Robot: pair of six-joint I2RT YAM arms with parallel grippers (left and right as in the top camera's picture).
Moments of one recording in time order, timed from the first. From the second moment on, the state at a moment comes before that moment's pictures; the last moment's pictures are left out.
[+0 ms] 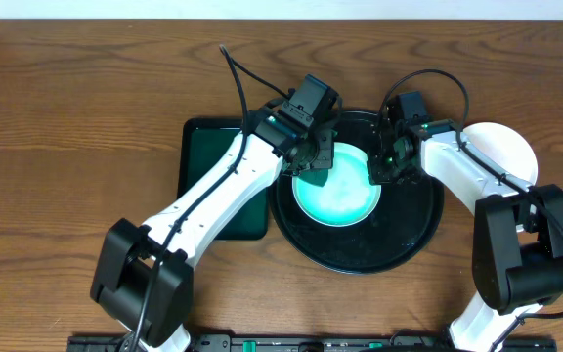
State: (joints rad) left arm -0.62 1.80 1.48 -0.83 0.09 -0.57; right arm 0.24 1.88 1.17 -0.66 -0.16 0.16
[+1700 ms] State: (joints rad) left arm -0.65 1.84 1.47 -0.78 0.19 -0.64; right arm 0.24 1.88 1.17 -0.66 -0.16 0.16
